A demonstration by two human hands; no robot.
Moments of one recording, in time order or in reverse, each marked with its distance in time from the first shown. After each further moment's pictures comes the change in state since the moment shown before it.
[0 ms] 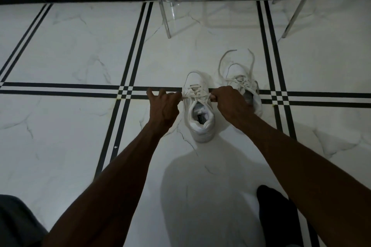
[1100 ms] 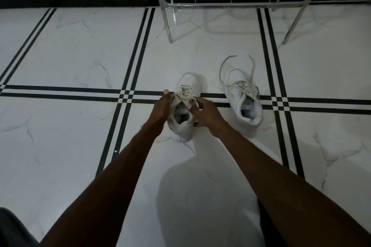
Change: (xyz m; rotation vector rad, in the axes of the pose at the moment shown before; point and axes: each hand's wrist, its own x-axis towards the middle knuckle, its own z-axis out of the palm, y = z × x) left_hand 0.008 -0.009 -0.008 -1.368 -0.292 -0.685; right_hand -0.004 -0.058 0.034 0.900 -0.073 0.381
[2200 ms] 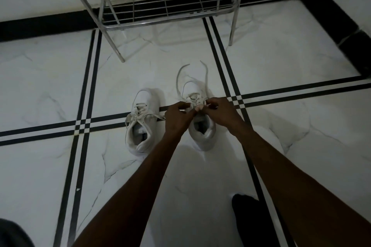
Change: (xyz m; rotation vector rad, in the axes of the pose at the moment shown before) left_hand -0.009 0.028 0.170 0.295 0.003 0.319; right_hand -0.006 0.035 -0.163 -0.276 0.222 0.003
